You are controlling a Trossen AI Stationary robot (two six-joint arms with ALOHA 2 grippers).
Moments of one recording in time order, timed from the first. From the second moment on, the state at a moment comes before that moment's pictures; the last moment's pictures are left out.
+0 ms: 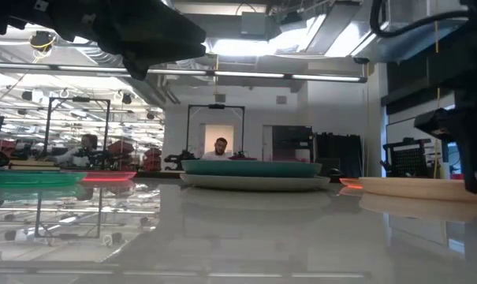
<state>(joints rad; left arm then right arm) -0.49 1.53 0.58 0.72 -0.62 -0.23 0.56 1.31 0.56 -0.39 0.07 0.41</state>
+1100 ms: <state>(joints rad) -0.49 1.53 0.58 0.69 -0.62 -0.26 0.36 1.34 0.77 -0.37 0.20 0.12</state>
